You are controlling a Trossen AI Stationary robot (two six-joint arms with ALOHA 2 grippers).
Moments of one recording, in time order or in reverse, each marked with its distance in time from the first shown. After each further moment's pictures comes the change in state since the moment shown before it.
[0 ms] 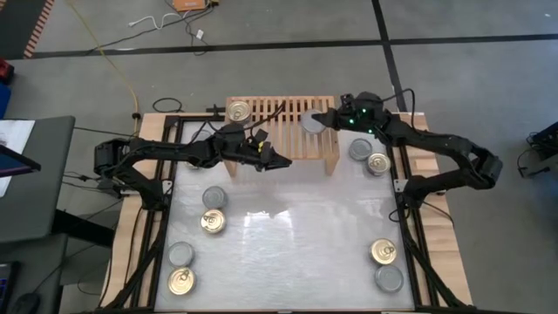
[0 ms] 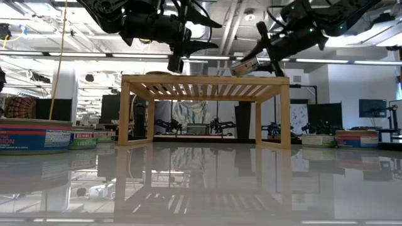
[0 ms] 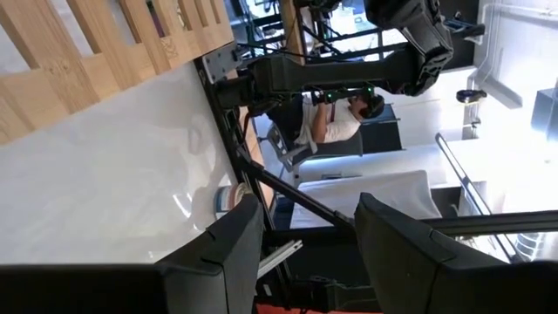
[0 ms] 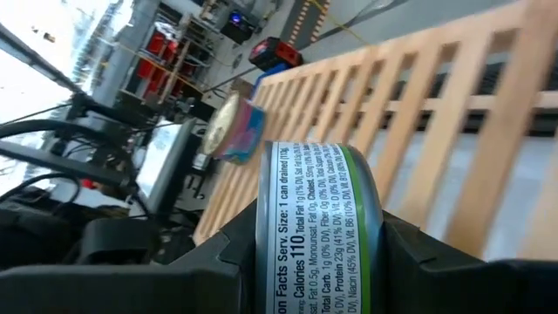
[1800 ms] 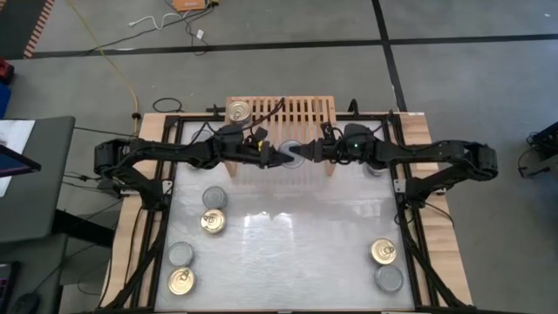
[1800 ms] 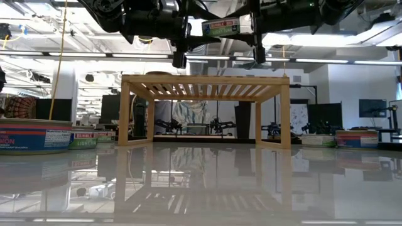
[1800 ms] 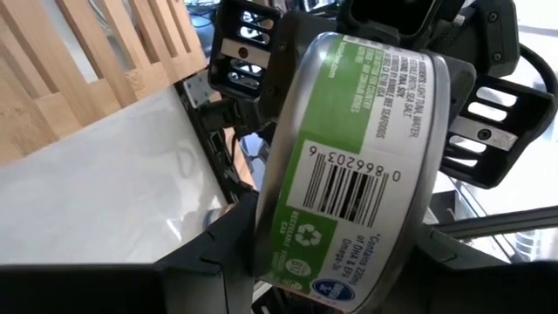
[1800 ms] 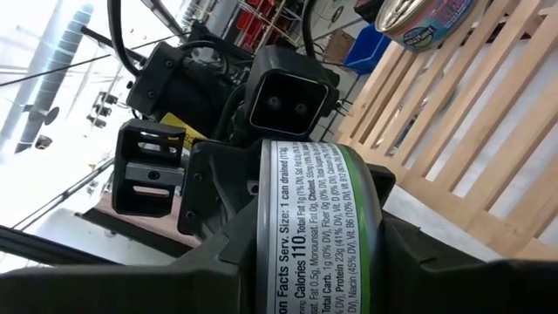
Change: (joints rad) left arm -0.023 0.000 0.002 0.059 -0.051 0.030; right arm 0.409 0.042 0.001 0.238 0.159 0.079
